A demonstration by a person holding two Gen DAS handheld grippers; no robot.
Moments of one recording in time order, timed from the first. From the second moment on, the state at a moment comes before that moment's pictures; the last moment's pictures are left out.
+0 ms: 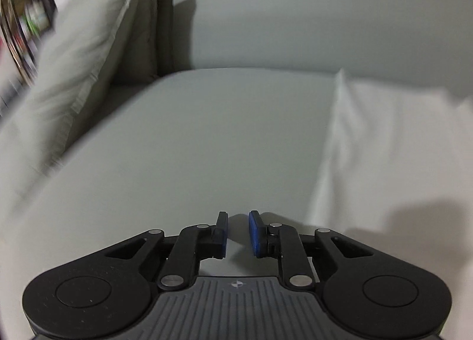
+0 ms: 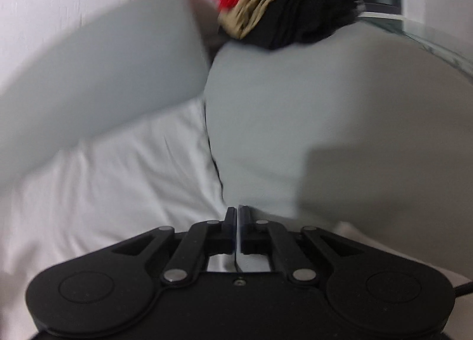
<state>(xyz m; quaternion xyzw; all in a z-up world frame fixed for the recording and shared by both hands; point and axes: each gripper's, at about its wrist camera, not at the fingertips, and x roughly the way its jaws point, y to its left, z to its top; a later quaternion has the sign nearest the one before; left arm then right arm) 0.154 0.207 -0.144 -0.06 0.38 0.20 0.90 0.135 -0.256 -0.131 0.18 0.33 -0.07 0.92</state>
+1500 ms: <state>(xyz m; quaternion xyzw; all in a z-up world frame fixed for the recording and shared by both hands) 0.155 0.157 -0.141 0.13 0.42 0.14 0.89 0.148 -0.217 -0.132 0.06 0.42 -0.05 0.90</state>
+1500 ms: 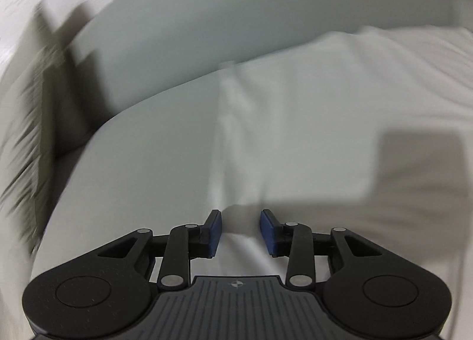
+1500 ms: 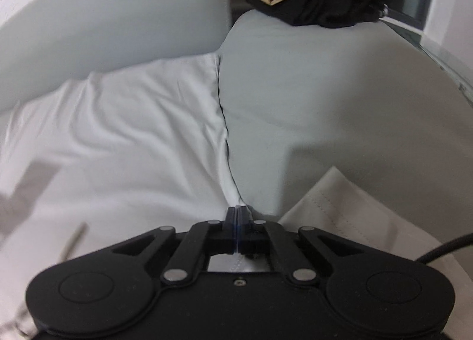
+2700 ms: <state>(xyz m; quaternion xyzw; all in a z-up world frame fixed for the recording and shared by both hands) 0.319 0.118 -0.156 0.13 0.27 0.13 0.95 0.321 -0.185 -0.161 0.13 0.28 0.09 0.95</state>
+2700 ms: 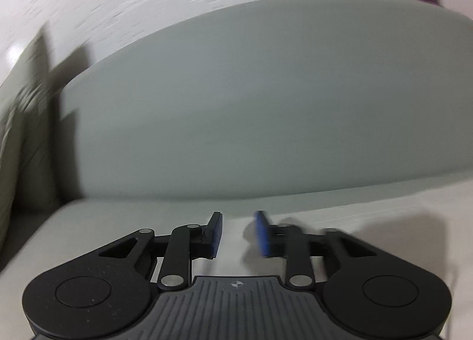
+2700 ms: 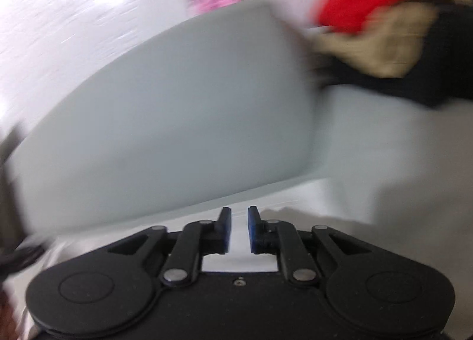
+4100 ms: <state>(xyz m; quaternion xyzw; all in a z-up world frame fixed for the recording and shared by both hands) -0.019 0.064 -0.097 0.08 0.42 0.01 0.90 -0.003 -0.228 -0.098 0.16 0.47 0.11 0.86</state>
